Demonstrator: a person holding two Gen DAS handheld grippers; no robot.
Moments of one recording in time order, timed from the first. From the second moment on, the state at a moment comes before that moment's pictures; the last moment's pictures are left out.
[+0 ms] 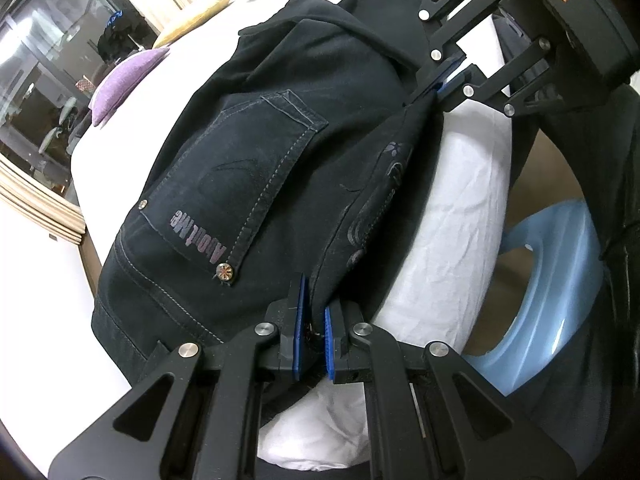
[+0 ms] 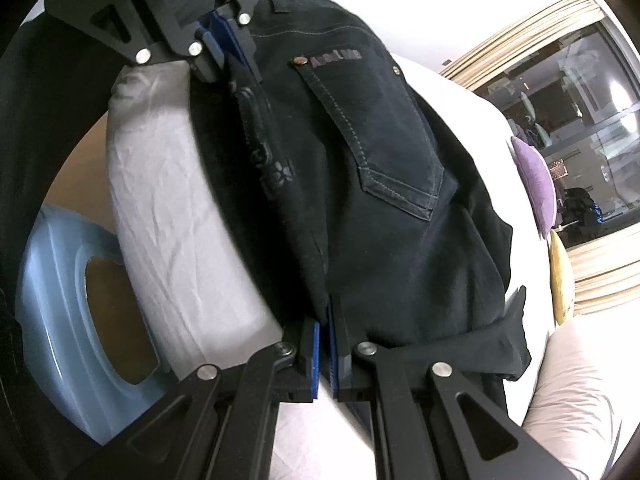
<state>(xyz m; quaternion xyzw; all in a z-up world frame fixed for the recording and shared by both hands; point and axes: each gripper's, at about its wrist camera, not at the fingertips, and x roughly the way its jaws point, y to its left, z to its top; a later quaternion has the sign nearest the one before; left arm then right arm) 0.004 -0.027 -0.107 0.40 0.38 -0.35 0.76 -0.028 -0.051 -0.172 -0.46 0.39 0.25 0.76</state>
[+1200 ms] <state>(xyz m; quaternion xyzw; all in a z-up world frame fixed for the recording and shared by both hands) 0.114 -0.065 -0.119 0.13 0.50 -0.25 0.82 0.026 -0.162 -0.115 -0.04 0.43 0.16 0.89</state>
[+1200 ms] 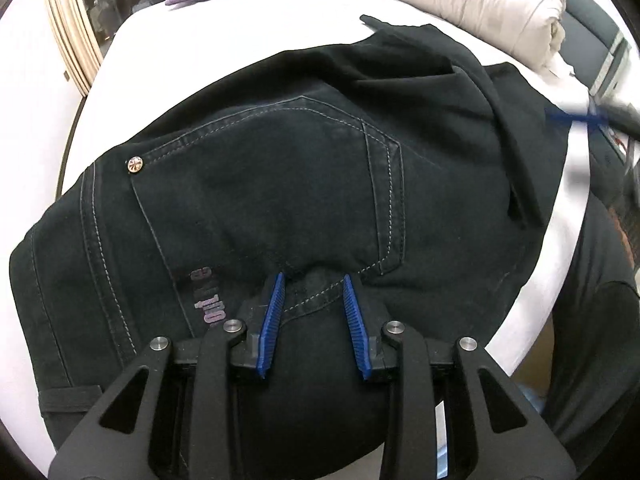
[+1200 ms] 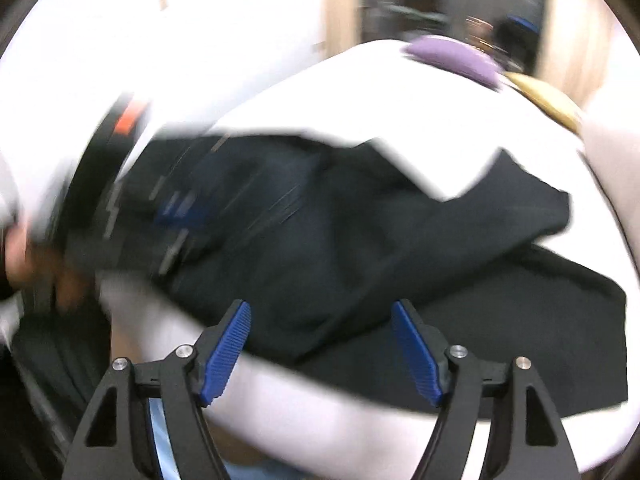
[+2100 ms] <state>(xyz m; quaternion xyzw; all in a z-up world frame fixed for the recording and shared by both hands) 0.126 -0.022 -0.122 0.07 0.50 -0.28 0.82 0.329 -0.289 -0.174 0.08 0.55 -0.15 0.82</state>
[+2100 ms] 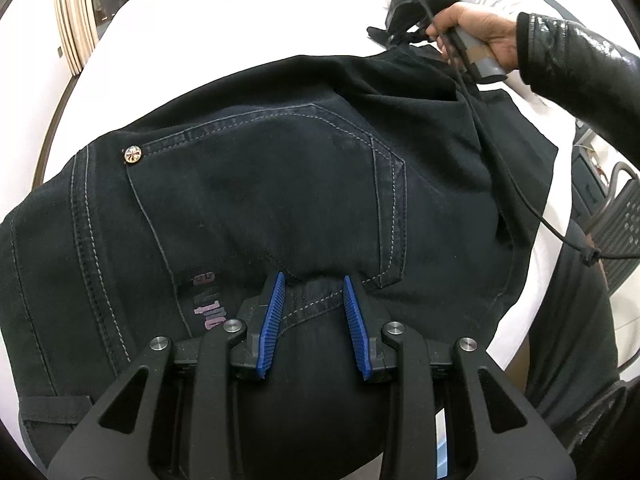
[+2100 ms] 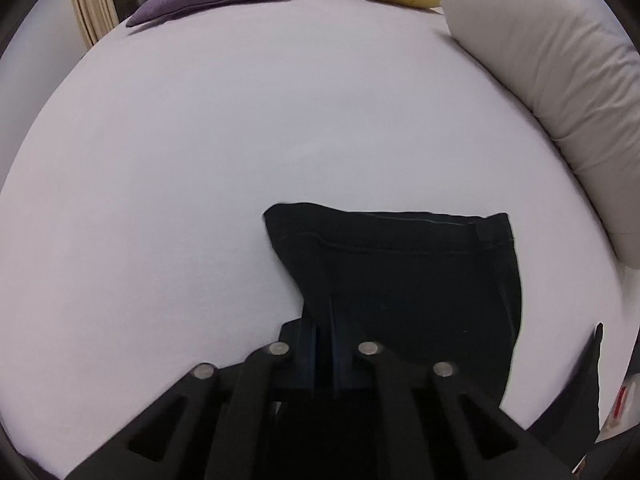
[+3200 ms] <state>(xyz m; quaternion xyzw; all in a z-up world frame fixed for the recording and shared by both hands) 0.115 -0.090 -0.113 0.14 0.51 -0.23 0.81 -0.011 -0.539 -0.200 0.55 0.27 -0.21 0.76</state>
